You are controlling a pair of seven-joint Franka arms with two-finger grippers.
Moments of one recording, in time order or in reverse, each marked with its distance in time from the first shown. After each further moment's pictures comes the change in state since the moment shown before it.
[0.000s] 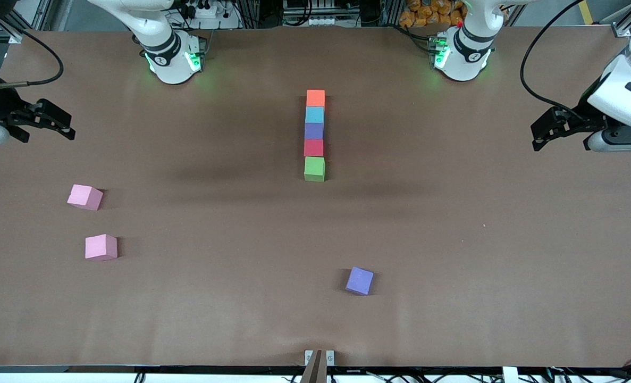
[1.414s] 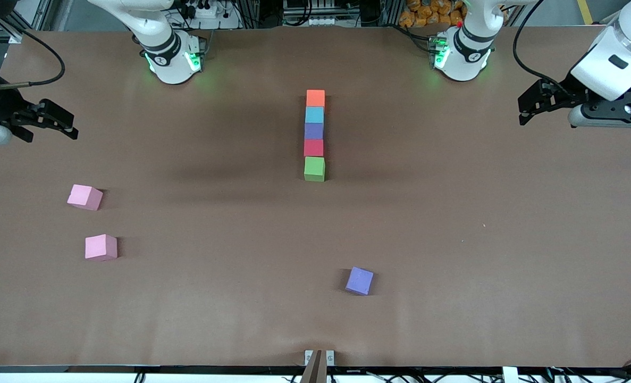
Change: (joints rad) left arm -0.031 -0.040 0.000 0.005 -0.040 -0.120 0.020; right arm 0.000 0.000 0.000 -0.008 0.017 -0.003 0.000
